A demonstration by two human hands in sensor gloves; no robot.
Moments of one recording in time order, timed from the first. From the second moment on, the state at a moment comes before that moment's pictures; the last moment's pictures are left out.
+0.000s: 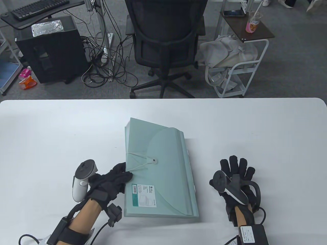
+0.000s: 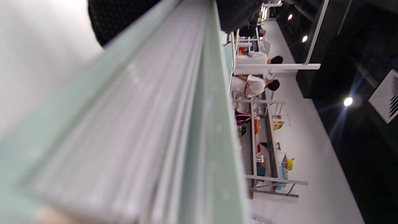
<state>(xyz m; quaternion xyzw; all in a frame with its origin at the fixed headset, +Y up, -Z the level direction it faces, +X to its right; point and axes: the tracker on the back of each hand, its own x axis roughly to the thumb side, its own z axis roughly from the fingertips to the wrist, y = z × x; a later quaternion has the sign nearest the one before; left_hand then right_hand) -0.220 -0.720 -0.293 -0.25 -0.07 0.66 0.70 0.198 -0.740 -0.299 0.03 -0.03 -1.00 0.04</state>
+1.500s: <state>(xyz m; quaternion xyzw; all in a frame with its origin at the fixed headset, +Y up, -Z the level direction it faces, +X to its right) -0.181 -0.749 -0.293 -0.16 -0.10 0.10 0.98 0.096 -0.741 -0.275 -0.20 -0.03 -0.98 0.07</state>
